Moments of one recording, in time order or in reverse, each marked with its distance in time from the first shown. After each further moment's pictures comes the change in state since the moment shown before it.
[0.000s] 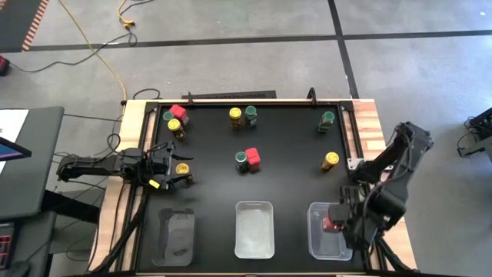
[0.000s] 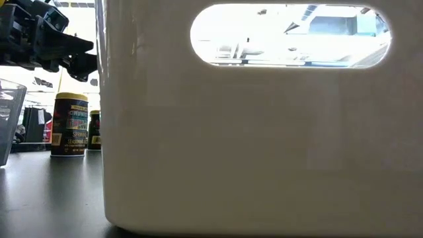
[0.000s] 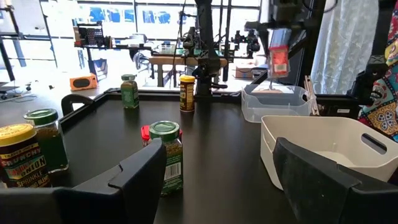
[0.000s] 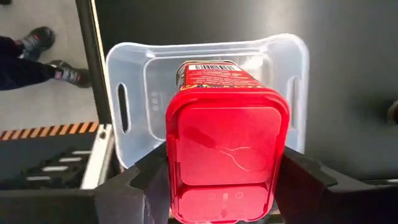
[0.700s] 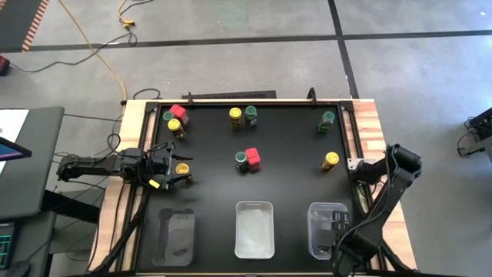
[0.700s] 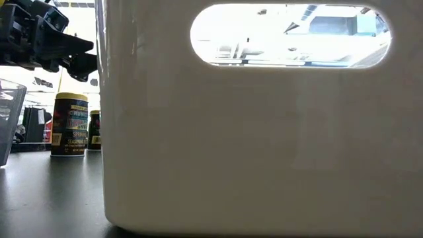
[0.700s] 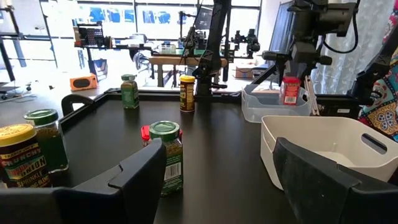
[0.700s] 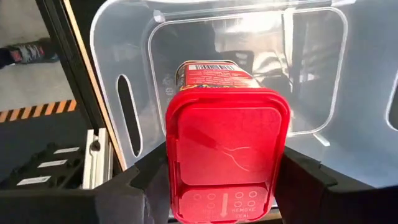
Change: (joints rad) left arm 0.000 0.000 0.000 0.000 0.000 0.000; right arm 0.043 0.305 -0.001 0.125 -0.114 0.076
